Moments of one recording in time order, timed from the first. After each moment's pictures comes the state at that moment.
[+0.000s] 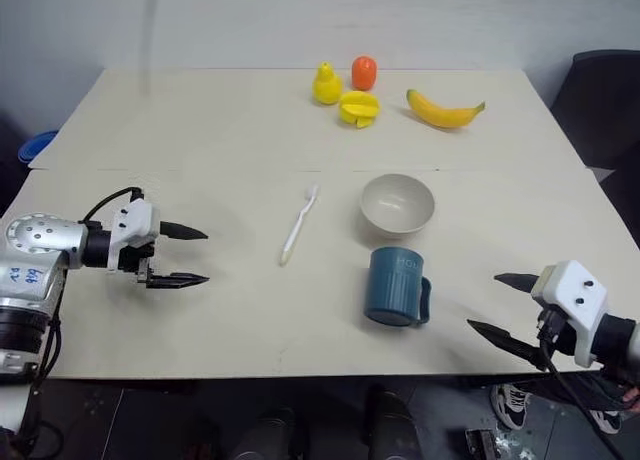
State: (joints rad) left arm -0.57 0.87 0.00 0.36 -0.23 0.13 -1.31; right arm 0.31 -0.91 -0.58 -0.46 0.48 0.43 1.04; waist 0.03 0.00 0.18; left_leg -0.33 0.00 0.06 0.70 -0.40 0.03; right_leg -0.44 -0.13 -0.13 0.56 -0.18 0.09
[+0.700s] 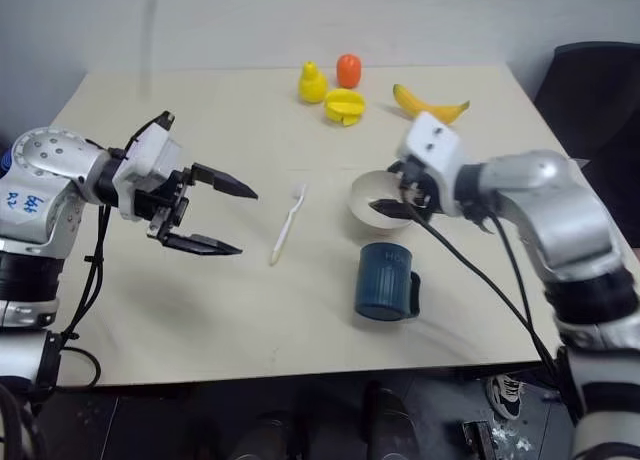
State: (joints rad) left arm -0.88 0.85 -0.12 0.17 -0.39 0.31 -1.50; right arm -0.91 -0.80 0.28 -0.07 0.29 0.78 0.93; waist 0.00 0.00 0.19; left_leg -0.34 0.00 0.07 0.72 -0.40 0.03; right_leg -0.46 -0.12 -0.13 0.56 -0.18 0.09
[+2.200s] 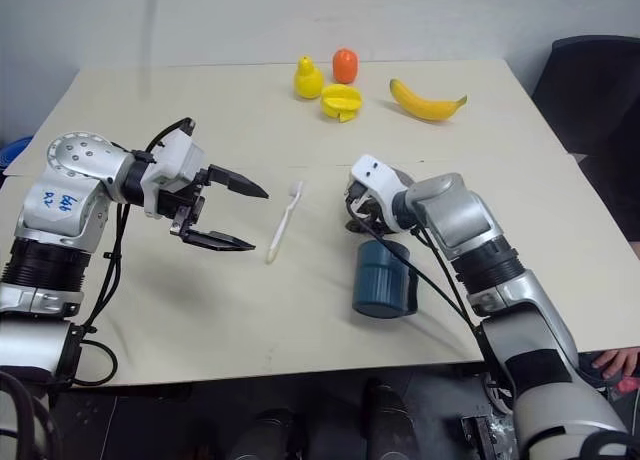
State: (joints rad) left arm -0.92 0.77 -0.16 0.28 -0.33 0.22 -1.50; right arm -1.00 -0.50 0.38 0.30 0.12 0.85 0.87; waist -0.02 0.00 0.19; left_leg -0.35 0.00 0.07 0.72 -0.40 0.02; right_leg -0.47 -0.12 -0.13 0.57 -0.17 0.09
